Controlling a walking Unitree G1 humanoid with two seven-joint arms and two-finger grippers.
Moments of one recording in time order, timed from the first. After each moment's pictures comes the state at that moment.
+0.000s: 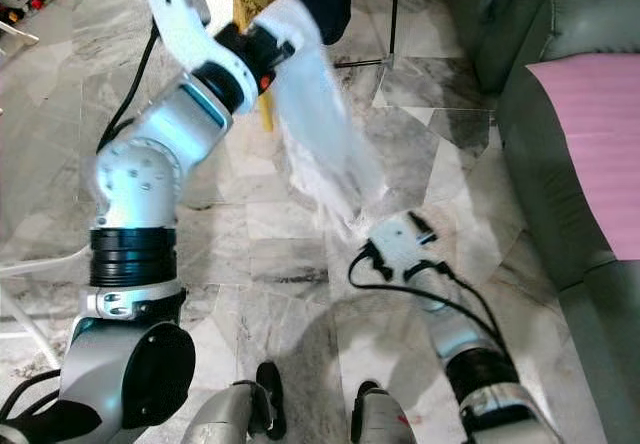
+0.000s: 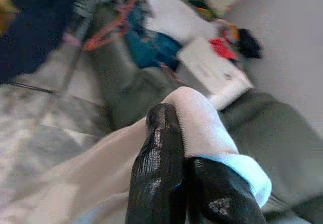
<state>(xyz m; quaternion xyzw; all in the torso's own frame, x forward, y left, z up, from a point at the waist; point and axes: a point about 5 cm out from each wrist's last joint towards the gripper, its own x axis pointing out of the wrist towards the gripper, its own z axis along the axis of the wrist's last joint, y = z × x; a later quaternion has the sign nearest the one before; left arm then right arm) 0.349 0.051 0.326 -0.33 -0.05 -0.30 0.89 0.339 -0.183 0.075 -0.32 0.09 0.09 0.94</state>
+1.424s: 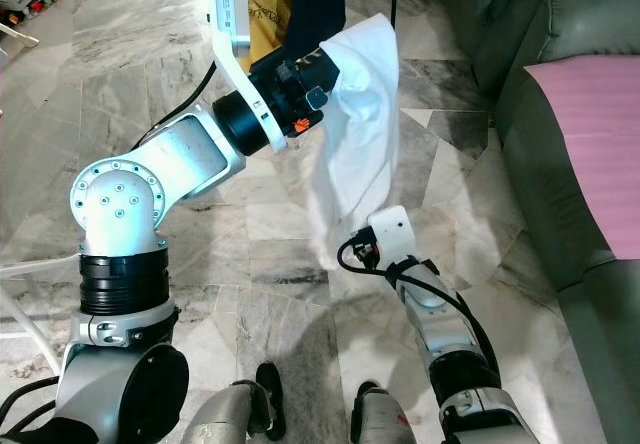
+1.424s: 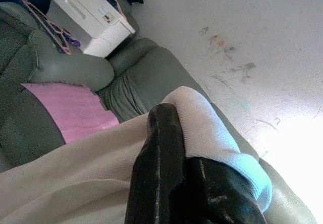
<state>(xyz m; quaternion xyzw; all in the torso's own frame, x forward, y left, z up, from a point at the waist) 0.306 0.026 0.319 -0.34 0.00 -0.53 0.78 0.334 -0.150 0.088 -0.10 0.03 0.21 0.97</state>
